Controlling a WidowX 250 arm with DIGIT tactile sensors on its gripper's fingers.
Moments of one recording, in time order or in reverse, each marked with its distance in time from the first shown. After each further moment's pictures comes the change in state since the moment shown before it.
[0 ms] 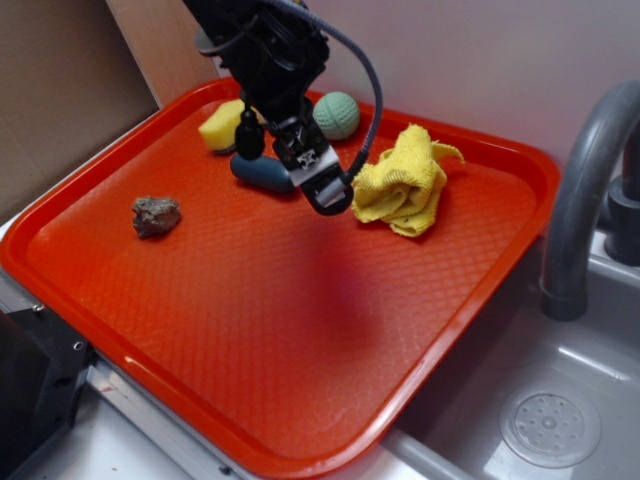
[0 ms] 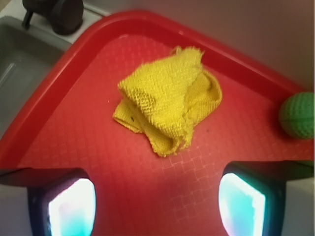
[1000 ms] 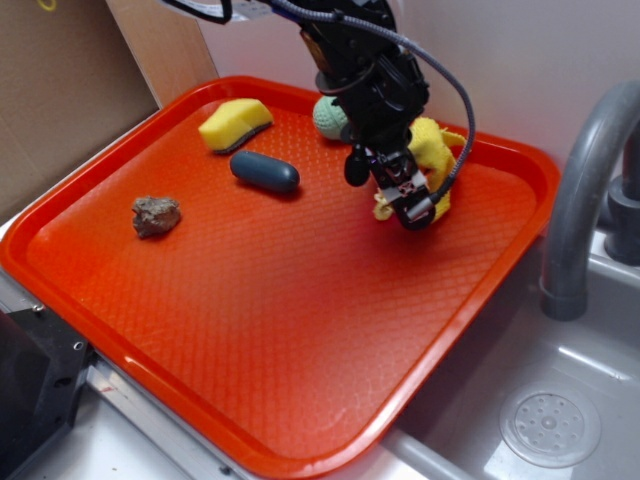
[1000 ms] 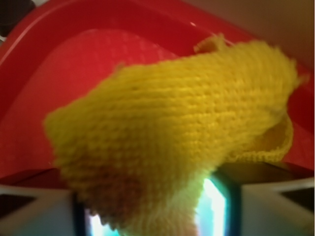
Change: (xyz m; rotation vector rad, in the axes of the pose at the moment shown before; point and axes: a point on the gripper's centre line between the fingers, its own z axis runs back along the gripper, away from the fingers) arm 0.040 0.000 -0.076 -0.053 0.037 -0.069
